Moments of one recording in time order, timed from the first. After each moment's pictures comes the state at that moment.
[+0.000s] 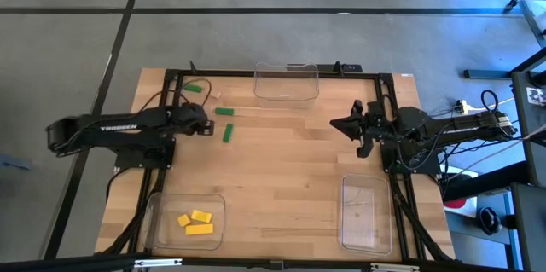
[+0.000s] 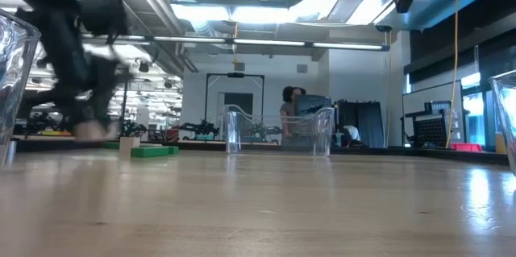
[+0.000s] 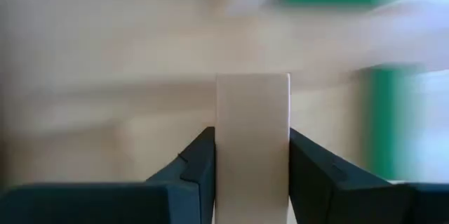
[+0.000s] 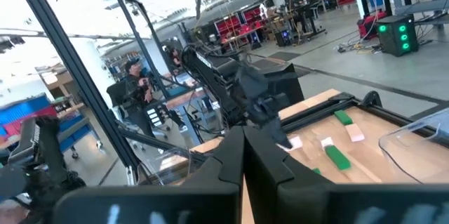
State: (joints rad) left arm 0.37 0.84 0.37 -0.59 -0.24 -1.04; right arm 0.10 0.67 0.49 0.29 0.19 0.39
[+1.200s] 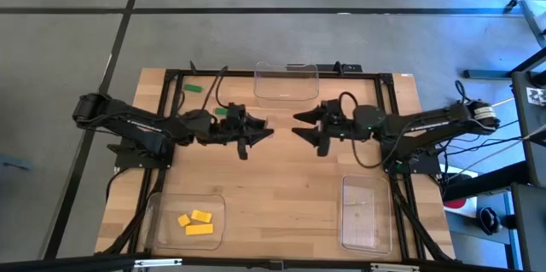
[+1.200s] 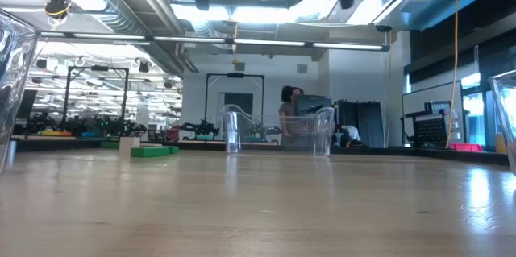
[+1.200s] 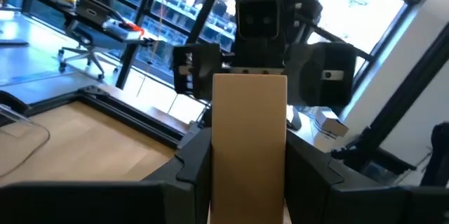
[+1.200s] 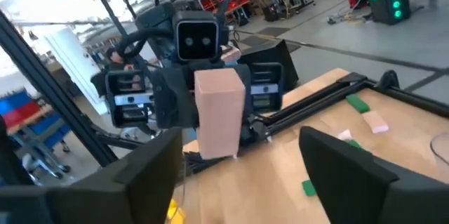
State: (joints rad) left arm -0.08 1.28 0.71 0.73 -0.23 -0.44; right arm 0.08 1.19 0.79 0.41 0.19 0.47
